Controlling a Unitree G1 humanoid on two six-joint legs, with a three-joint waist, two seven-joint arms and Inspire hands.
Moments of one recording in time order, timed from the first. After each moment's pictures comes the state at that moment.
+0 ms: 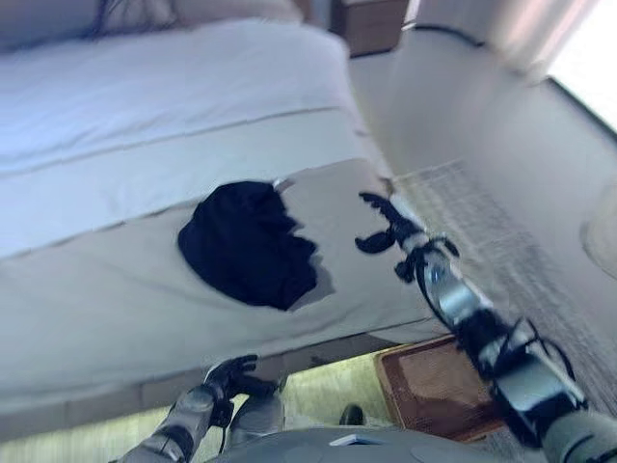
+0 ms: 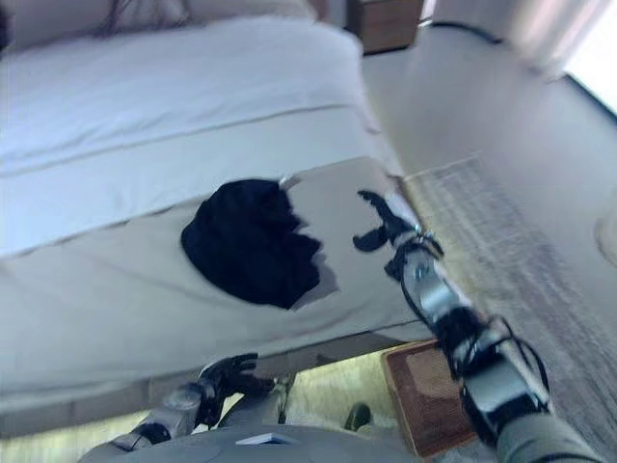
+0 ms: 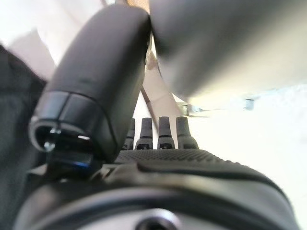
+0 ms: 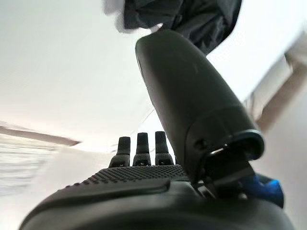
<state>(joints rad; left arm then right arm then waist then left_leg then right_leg) -0.13 0.23 -0.29 1.15 -0.20 -0.05 -0.12 -0.64 -0.47 0.45 0.66 -0.15 0.11 -0.15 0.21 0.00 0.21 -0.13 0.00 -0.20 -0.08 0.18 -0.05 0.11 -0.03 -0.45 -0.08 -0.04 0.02</state>
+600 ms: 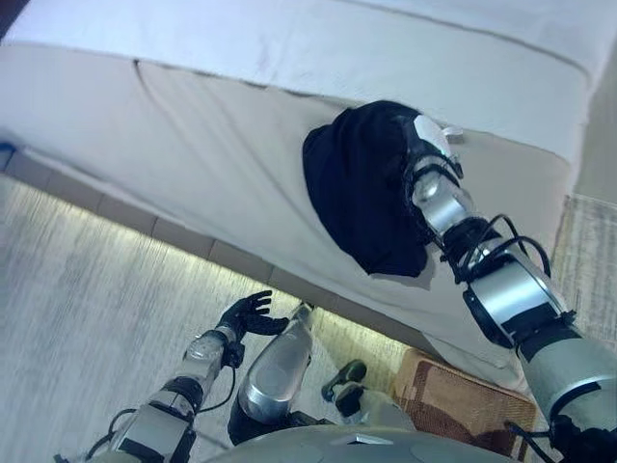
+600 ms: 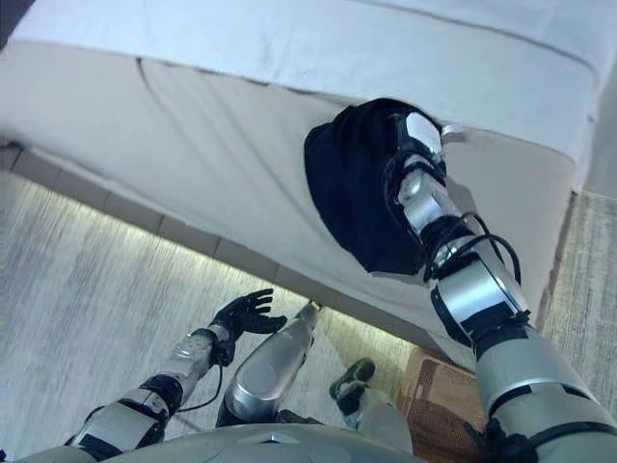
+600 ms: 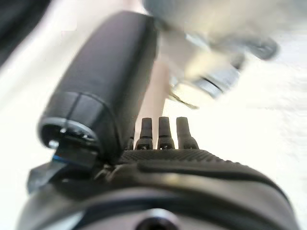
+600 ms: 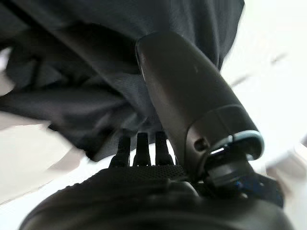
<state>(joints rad) -0.26 0.31 -0.32 1.09 -0.25 -0.13 -0.15 -1.13 -0.41 0.53 1.11 -0.18 0.24 -0.18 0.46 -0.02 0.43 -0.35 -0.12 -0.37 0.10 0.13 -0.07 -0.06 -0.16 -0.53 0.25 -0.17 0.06</state>
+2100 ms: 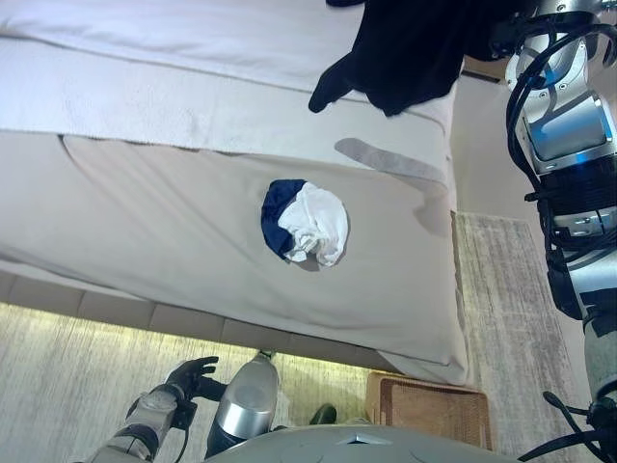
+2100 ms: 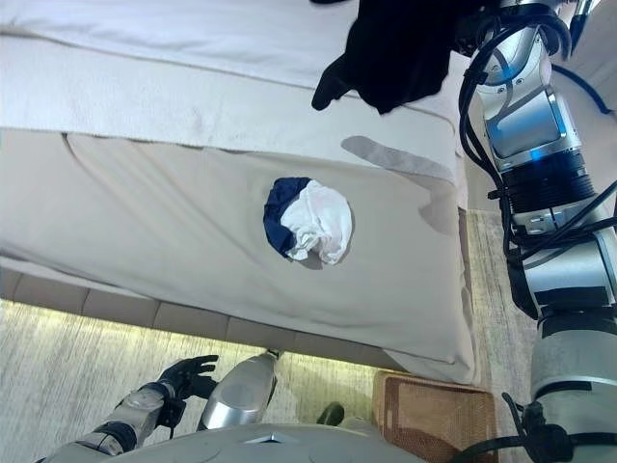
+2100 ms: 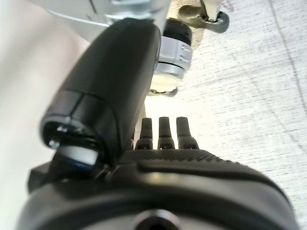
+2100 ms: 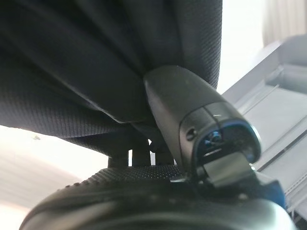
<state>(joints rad) -0.05 0.37 -0.24 1.16 -0.12 -0.02 -0.12 -1.18 -0.75 0.32 0.36 -0.03 0.22 -0.54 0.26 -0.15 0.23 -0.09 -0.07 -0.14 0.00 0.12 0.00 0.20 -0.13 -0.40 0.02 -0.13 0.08</state>
